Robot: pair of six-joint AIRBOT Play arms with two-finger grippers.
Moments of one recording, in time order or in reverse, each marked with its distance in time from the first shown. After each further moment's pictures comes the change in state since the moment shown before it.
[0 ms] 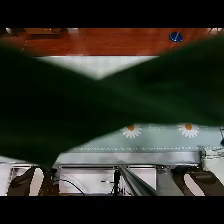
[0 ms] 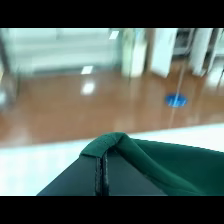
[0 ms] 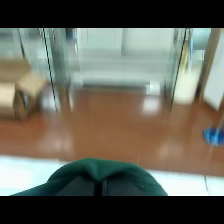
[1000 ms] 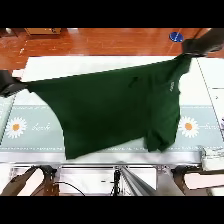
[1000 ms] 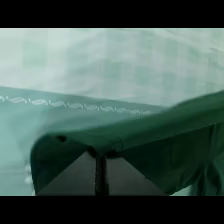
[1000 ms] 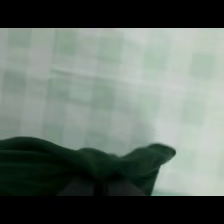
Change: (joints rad) left arm -0.084 -0.393 -0.948 0.025 0.258 0.138; right arm 0.000 -0.883 -0.089 -0.037 0.011 -0.106
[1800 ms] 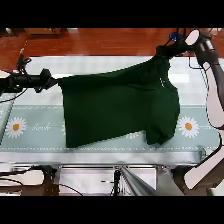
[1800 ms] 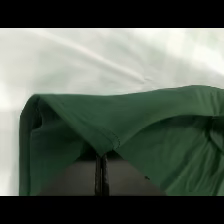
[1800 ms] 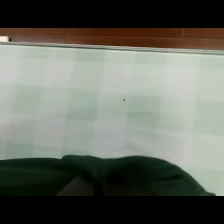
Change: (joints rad) left arm -0.125 -0.542 -0.032 -0.261 0.479 0.156; right arm 0.000 -0.330 -0.002 0.174 -0.523 -0.009
